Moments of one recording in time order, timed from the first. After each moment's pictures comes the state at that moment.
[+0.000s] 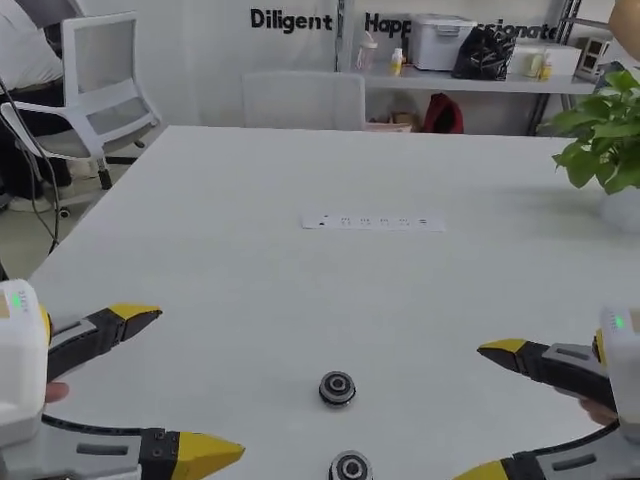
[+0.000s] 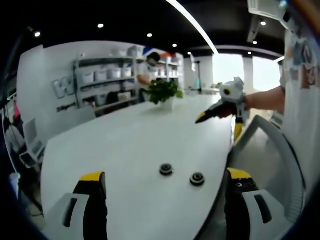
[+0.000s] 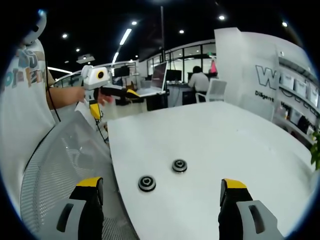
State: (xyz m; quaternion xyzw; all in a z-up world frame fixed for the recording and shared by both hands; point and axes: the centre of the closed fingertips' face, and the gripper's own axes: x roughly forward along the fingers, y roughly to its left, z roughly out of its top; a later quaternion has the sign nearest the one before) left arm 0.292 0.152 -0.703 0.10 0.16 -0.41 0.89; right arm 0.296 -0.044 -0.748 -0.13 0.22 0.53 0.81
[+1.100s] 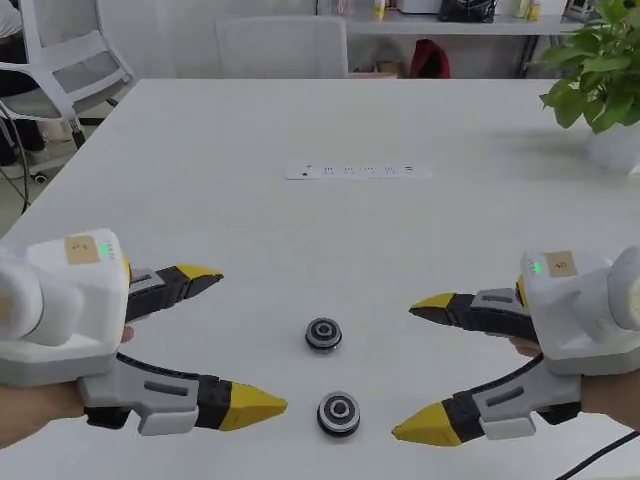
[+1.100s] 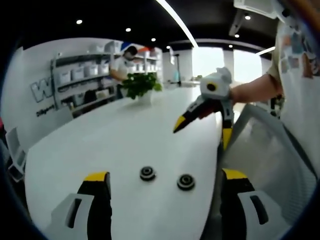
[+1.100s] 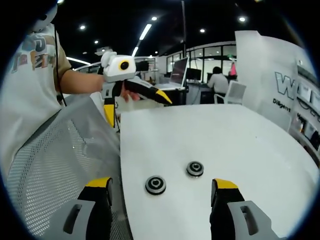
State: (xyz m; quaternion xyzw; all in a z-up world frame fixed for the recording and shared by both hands) left arm 0.300 0.095 -0.736 0.13 0.18 -0.49 0.84; right arm 0.288 -0.009 -0.776 -0.16 0.21 0.60 0.76
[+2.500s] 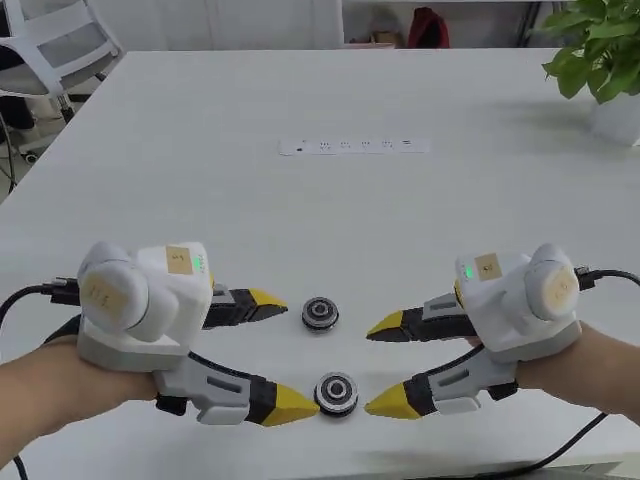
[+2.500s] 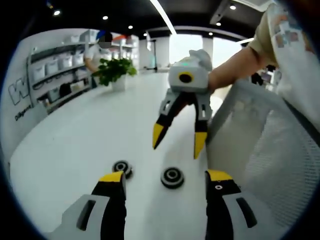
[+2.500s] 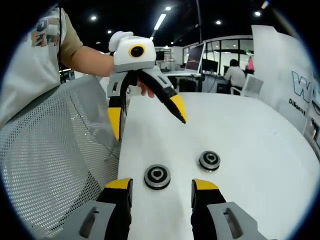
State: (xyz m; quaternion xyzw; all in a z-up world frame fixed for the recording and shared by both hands) left arm 0.294 0.053 -0.794 0.17 0.22 -0.57 0.77; right arm 0.291 0.008 -0.828 -0.20 0.23 0.64 0.70
